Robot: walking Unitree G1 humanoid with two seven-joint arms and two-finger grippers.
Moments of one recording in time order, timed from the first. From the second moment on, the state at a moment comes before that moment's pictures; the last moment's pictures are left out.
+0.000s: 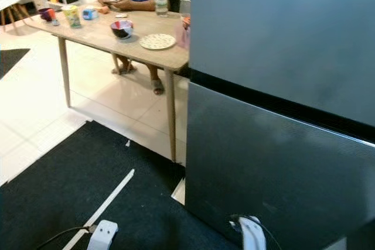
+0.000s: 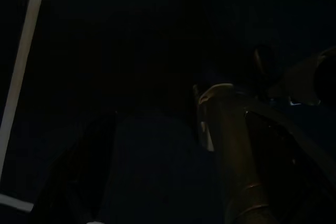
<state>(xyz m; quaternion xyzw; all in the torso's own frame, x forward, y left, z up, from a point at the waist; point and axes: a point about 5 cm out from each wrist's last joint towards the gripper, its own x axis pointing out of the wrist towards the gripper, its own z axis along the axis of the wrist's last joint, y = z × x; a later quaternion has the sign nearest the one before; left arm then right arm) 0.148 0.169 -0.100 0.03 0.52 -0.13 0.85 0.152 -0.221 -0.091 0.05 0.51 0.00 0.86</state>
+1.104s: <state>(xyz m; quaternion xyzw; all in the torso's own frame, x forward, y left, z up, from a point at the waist) 0.141 0.175 -0.101 0.02 0.52 -0.10 0.85 0.150 -0.210 -0.094 0.03 0.51 0.02 0.86</state>
